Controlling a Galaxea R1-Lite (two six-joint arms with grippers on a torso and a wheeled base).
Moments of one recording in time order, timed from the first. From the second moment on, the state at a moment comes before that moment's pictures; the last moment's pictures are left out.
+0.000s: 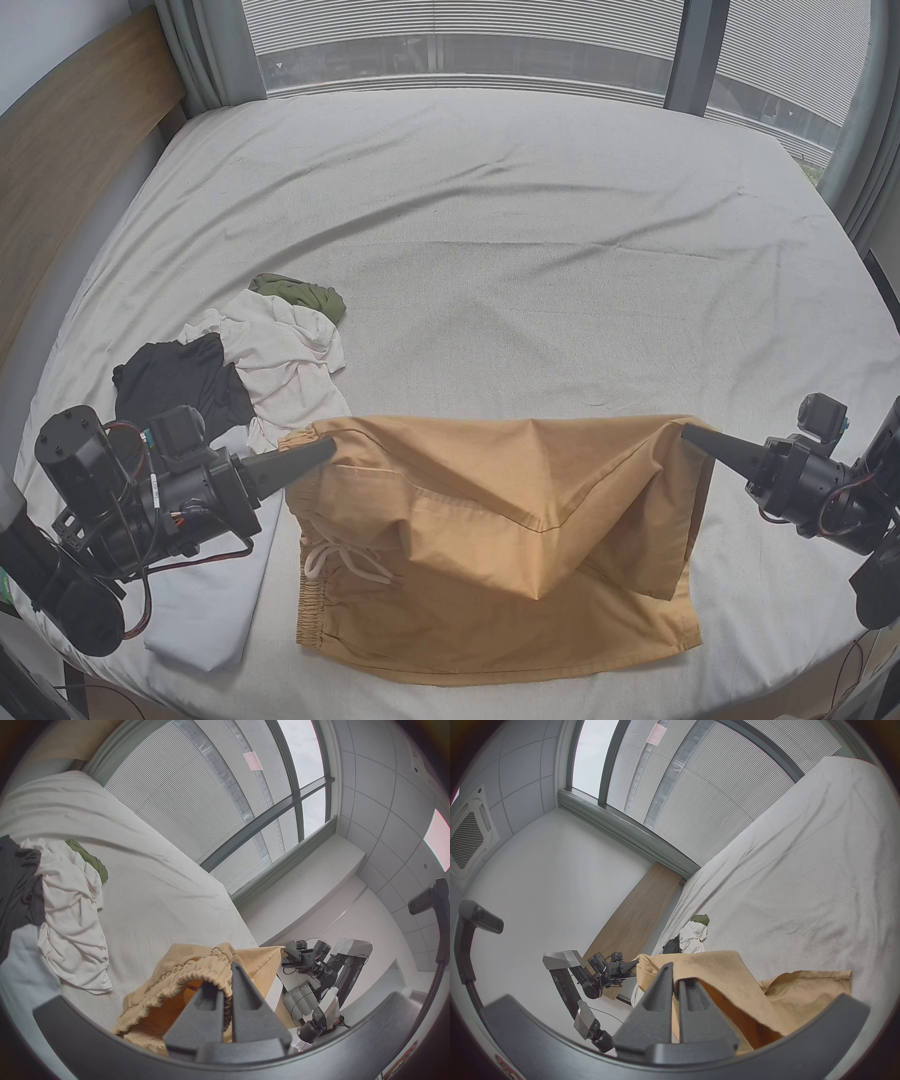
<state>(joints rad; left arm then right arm) -0.29 1.75 -0.26 -1.55 -0.65 -0.57 0.28 1.62 -0.19 -1.54 0.63 0.66</state>
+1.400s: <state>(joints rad) -0.17 1.81 -0.41 -1.55 -0.65 -0.64 0.02 1.61 -0.31 -1.54 0.72 0.70</state>
